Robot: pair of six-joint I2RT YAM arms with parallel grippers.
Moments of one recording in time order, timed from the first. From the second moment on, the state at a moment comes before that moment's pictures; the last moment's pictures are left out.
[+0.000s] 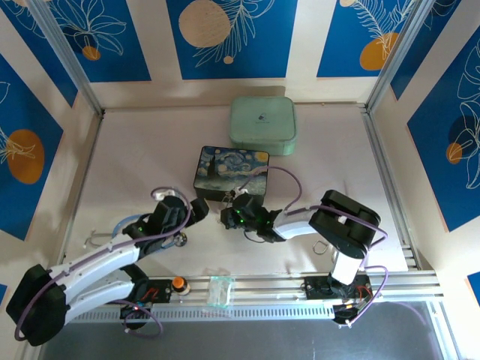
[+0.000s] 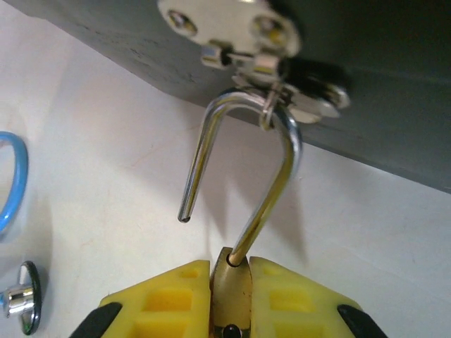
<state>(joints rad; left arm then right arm) -0.68 0.96 0.43 -0.19 -0.18 -0.99 0.97 1.74 0.65 0.42 0.04 0.79</state>
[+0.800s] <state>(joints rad) -0.55 1.58 0.80 0.08 -0.17 -0.65 0.87 1.74 0.40 0.91 -0.10 0.93</state>
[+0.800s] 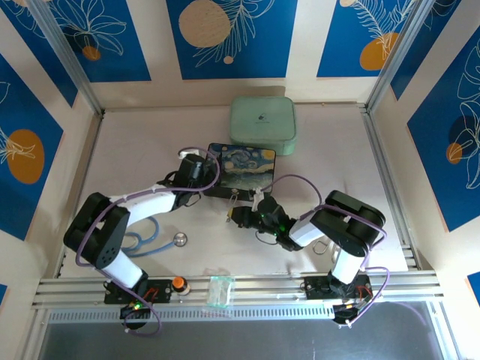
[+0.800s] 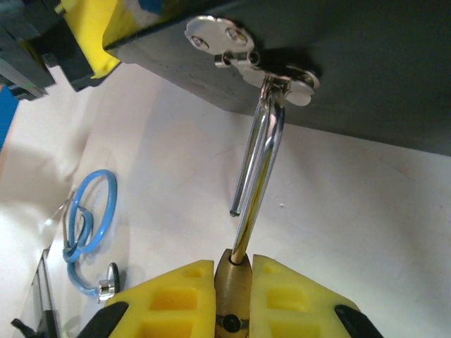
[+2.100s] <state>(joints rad) -0.85 1.58 1.08 -0.44 -0.23 0.48 0.86 1.84 0.32 1.12 -0.05 1.16</state>
